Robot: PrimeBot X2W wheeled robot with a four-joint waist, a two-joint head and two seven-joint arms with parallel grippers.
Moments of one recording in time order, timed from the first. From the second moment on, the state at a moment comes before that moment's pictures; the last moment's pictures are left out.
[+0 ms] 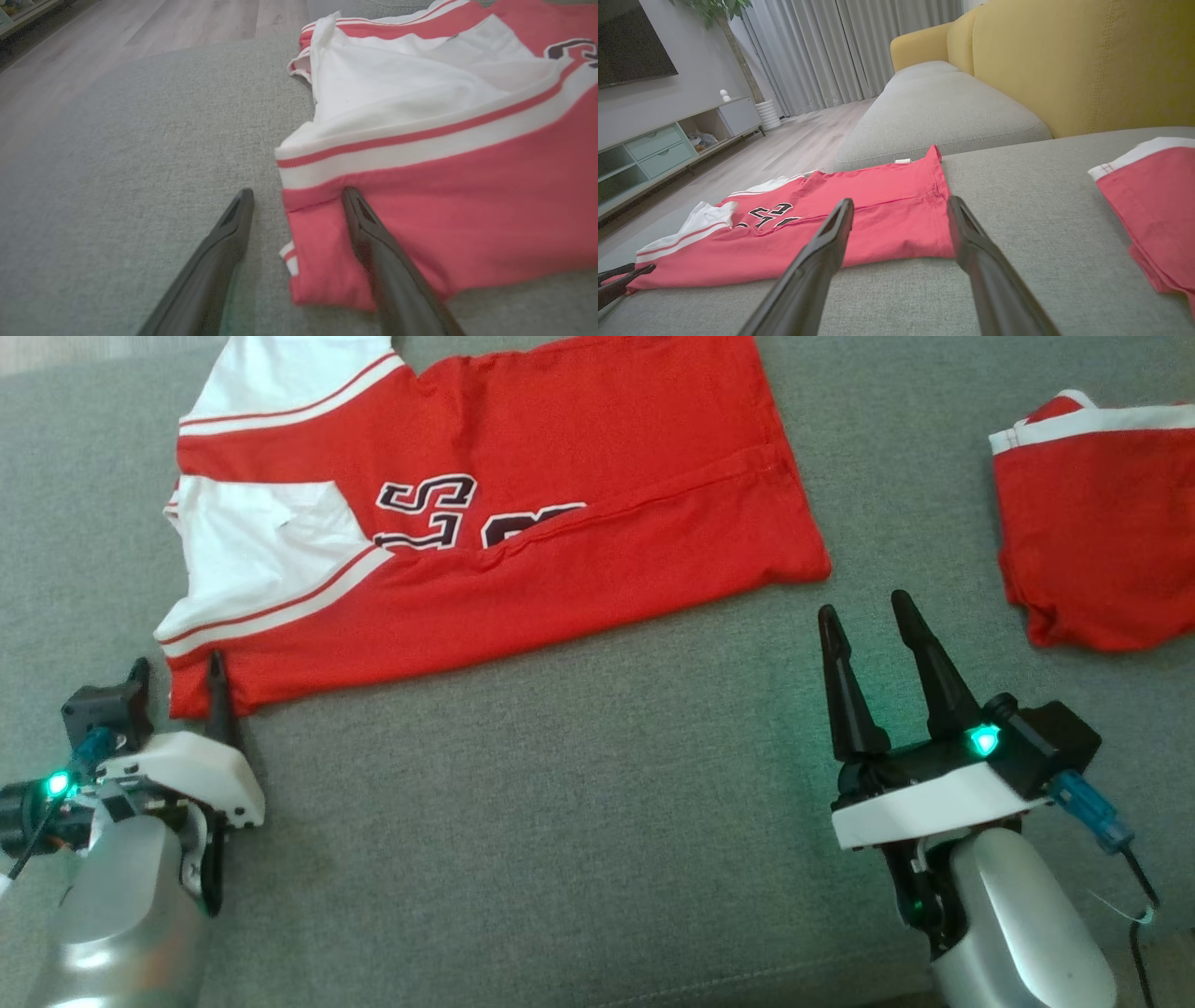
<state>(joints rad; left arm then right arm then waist) -0.54 0.27 -0.17 0.91 -0.30 0.02 -0.14 -0.20 -0.05 0.21 0.22 0.25 0.13 -0.25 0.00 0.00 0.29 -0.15</state>
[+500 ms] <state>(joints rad) -0.47 0.20 -0.20 0.71 -0.28 0.01 -0.25 -0.23 -0.05 0.10 0.37 0.10 0.13 -0.23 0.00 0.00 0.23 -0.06</state>
